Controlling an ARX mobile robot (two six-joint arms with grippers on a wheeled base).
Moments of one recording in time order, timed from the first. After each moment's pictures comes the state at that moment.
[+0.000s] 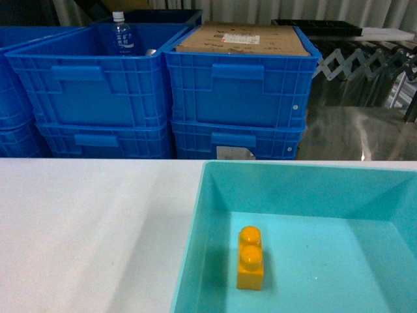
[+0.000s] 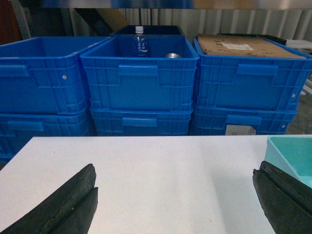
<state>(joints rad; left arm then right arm) 0.00 0.01 0.01 0.00 0.00 0.00 0.00 0.46 0.01 0.46 0.00 -0.01</state>
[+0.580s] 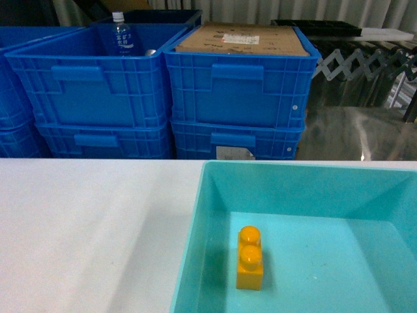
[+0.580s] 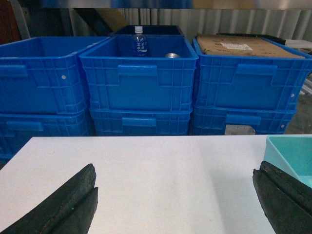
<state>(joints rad) 0.00 0.01 0.01 0.00 0.00 0.00 -0.03 0.53 0.02 0.40 -0.04 0.02</state>
